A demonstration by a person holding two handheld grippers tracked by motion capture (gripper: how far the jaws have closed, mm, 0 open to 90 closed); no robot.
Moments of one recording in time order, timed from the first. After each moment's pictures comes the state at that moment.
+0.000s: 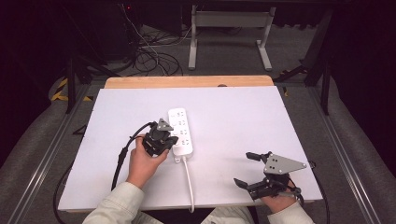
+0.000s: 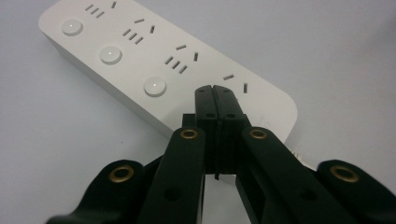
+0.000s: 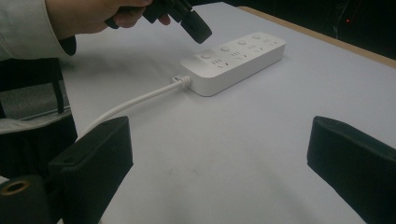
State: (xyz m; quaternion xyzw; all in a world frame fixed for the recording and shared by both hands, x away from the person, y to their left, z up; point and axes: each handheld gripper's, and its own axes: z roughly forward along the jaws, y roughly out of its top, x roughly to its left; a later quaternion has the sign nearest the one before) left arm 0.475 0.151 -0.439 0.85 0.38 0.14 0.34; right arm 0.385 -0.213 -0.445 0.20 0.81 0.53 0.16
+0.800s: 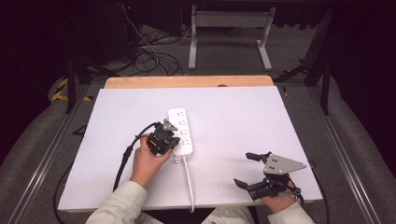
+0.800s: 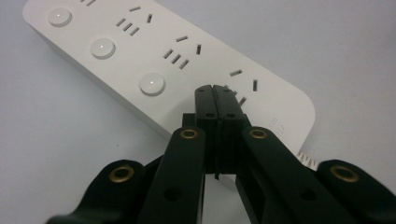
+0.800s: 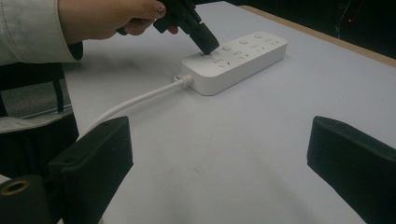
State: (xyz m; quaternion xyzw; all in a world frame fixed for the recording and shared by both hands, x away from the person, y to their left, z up) left arm 0.483 0.142 -0.449 0.86 0.39 0.15 0.31; right arm 0.385 -0.213 -0.446 0.20 0.81 0.53 0.16
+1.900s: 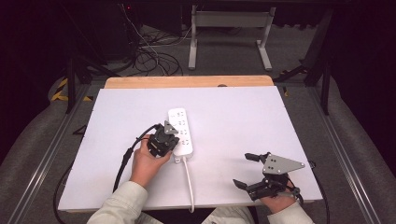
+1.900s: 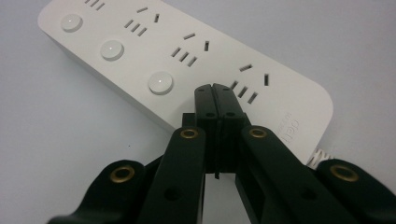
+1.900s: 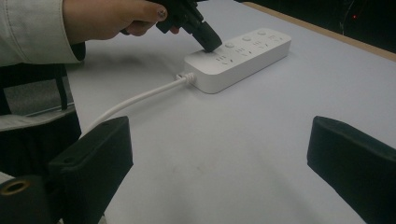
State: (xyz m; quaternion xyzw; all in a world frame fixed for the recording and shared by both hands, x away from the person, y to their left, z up) left arm 0.479 0.140 -0.455 0.86 0.37 0.18 0.30; right arm 0.386 -0.211 -0.447 0.20 0.82 0.52 0.15
